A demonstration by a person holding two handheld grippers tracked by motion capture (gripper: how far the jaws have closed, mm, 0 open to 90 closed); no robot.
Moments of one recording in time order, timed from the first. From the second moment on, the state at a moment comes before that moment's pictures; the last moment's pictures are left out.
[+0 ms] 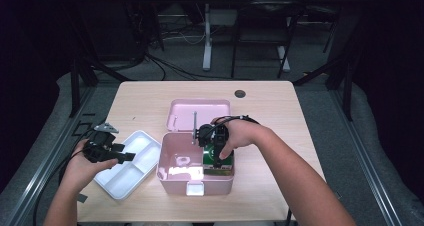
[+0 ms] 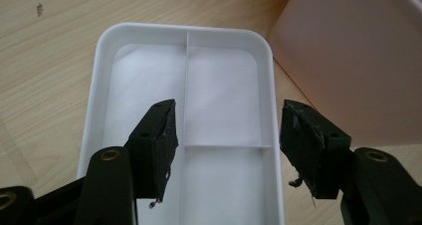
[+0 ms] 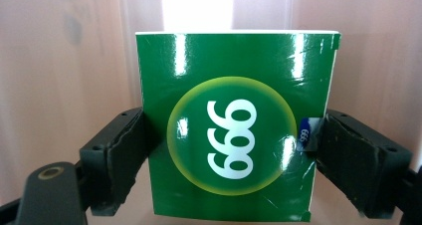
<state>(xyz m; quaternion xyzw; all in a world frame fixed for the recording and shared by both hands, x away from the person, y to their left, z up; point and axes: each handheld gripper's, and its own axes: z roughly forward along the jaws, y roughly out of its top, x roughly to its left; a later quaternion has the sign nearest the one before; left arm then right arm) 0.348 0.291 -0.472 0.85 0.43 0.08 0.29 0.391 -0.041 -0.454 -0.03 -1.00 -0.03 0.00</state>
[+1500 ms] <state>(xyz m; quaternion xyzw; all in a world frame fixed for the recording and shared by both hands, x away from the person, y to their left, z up) 0.347 0.292 -0.474 0.85 0.43 0.08 0.28 0.383 -0.070 -0.416 -0.08 -0.99 -0.07 -0.03</state>
